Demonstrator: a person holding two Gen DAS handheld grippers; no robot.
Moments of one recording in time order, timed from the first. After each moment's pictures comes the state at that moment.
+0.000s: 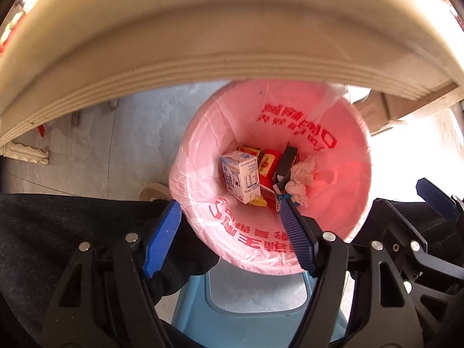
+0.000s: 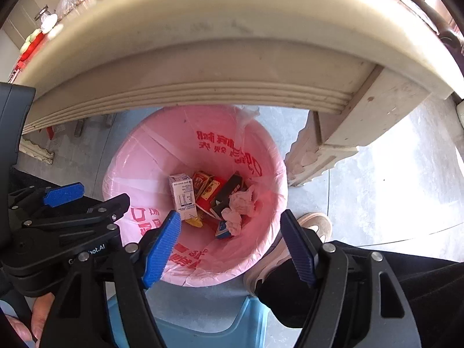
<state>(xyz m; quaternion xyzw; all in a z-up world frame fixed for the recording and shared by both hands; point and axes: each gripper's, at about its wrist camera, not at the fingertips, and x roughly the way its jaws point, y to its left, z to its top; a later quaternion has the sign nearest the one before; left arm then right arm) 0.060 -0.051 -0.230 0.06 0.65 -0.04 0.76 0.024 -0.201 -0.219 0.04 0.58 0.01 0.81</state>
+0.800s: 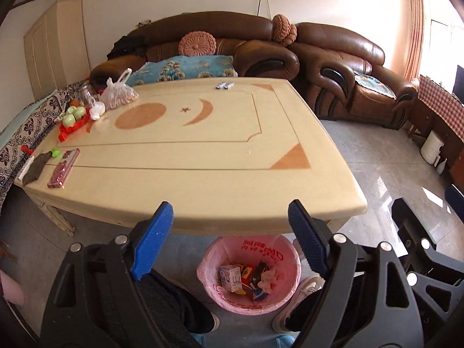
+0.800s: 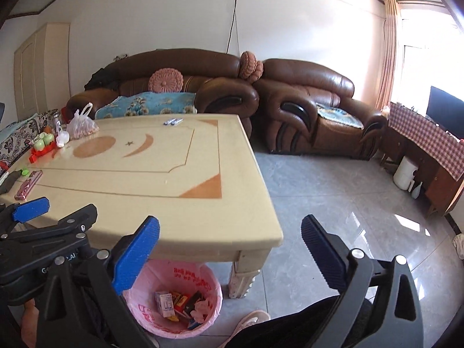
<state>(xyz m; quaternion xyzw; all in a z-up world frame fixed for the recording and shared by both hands) -0.028 -0.065 0.038 0.02 0.35 -0.03 0.94 -0.086 -0.218 0.052 -0.01 0.26 -0.12 0.96</state>
